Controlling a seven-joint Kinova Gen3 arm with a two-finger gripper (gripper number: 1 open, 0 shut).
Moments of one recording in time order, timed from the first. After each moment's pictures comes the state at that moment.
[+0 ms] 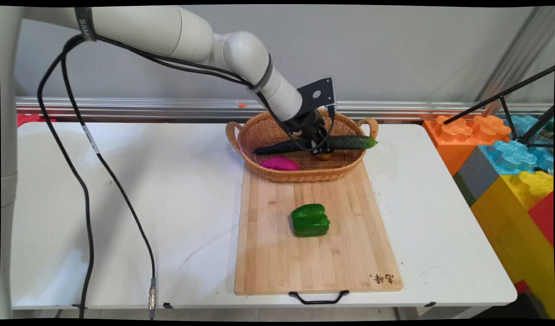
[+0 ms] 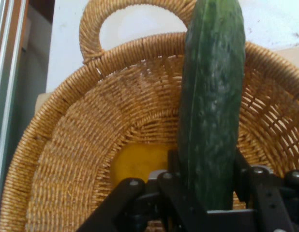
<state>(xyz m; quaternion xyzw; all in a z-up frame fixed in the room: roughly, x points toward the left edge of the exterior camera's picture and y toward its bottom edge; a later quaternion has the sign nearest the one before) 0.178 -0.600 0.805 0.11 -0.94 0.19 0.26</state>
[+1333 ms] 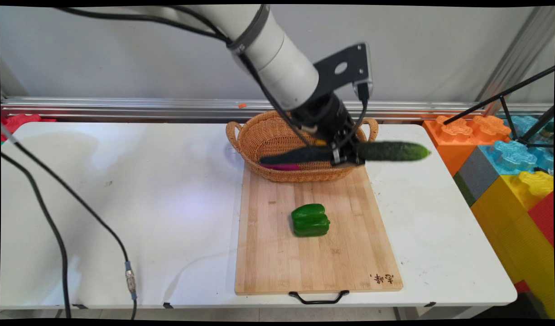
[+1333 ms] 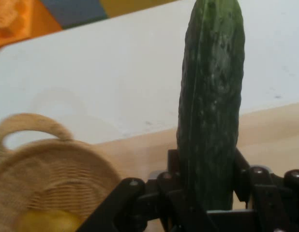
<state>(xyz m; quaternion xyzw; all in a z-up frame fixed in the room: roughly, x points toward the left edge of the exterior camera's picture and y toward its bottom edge) 0.128 -0.468 0.935 0.07 -0.94 0.14 0.30</state>
